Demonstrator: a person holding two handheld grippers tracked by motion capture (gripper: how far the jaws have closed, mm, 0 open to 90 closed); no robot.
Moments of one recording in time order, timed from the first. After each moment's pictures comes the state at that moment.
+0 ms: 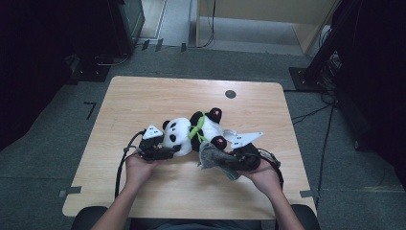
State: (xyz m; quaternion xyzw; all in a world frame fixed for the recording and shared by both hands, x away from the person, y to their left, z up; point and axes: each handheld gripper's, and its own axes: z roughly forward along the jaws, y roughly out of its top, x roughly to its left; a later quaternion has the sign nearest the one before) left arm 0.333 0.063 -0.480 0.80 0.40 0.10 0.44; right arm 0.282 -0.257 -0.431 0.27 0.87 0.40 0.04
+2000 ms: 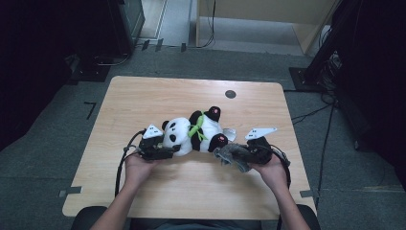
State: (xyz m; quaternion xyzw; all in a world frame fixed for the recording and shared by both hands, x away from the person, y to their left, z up) left arm 0.334 0.063 -0.480 0.80 0.39 0.10 0.44; right arm 0.304 -0.305 -0.452 0.37 0.84 0.39 0.07
